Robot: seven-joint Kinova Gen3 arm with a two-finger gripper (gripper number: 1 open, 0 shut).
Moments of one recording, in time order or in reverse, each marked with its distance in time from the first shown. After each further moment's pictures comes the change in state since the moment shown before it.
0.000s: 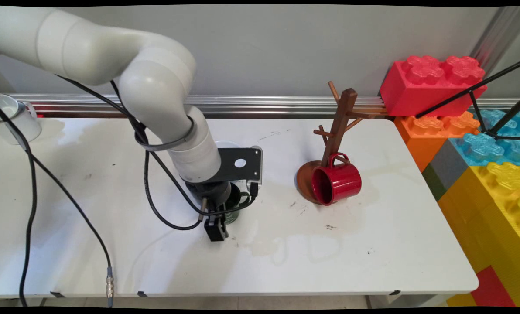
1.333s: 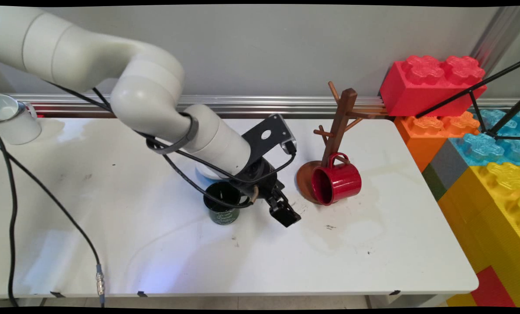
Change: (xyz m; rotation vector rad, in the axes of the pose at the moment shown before) arm 0.027 -0.006 0.008 -0.032 0.459 -0.340
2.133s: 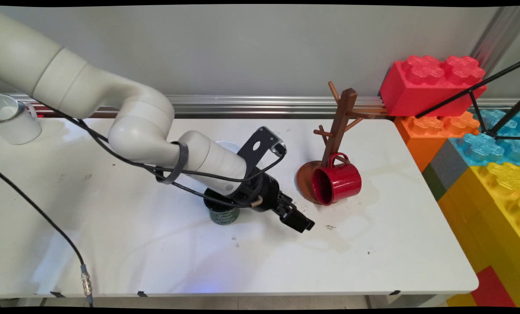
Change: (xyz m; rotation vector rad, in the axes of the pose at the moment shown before) arm -0.037 -0.003 0.033 -0.116 0.147 -0.248
